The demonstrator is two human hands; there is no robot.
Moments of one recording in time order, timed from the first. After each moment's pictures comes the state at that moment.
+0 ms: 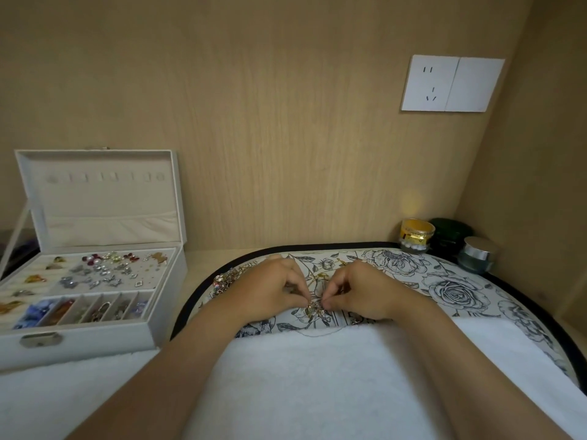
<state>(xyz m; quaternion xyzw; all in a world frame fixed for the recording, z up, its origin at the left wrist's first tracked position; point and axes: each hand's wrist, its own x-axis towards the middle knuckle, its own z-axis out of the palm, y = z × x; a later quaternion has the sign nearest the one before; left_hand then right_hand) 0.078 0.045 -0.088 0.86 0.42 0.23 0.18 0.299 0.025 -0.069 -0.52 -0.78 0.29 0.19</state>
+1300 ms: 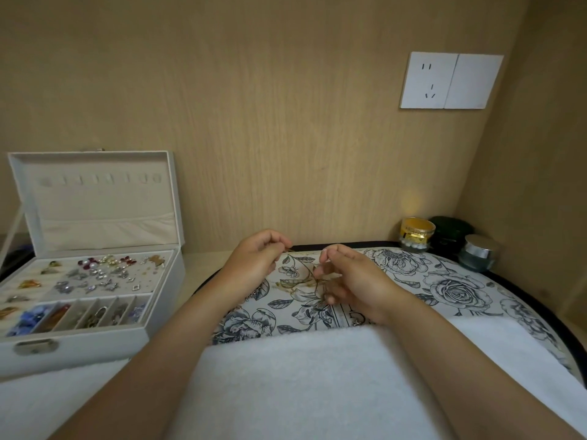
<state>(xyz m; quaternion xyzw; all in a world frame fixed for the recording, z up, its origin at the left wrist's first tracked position) 0.074 0.043 -0.056 0.65 0.47 0.44 0.39 0.273 0.026 -0.068 -0.46 -0.50 0.58 0.44</state>
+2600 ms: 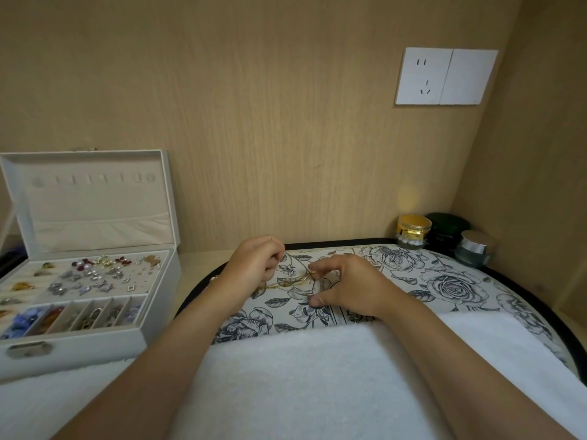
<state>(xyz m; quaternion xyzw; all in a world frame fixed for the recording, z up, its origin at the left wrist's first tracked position) 0.082 0.039 -0.056 0.60 0.46 0.45 0.48 0.286 0.028 -0.074 -0.57 -0.74 0.24 0.24</state>
